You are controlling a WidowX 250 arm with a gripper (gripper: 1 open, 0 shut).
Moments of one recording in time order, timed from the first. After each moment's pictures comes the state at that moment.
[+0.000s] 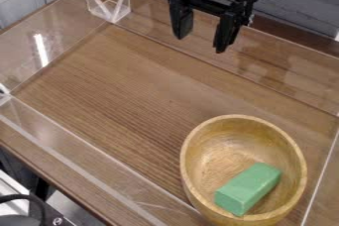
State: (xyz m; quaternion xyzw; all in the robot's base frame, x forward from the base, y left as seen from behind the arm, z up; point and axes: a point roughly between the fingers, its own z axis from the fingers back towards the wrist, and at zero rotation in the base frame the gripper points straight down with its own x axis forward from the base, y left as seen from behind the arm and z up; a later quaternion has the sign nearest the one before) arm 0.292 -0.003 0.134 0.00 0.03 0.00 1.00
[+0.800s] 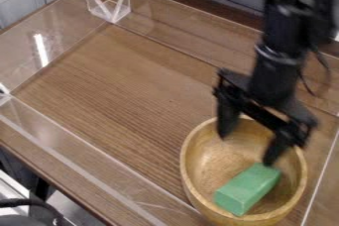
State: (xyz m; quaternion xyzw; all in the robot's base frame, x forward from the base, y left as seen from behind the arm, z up) arm 0.221 -0.121 0.079 0.00 0.08 -0.12 0.99
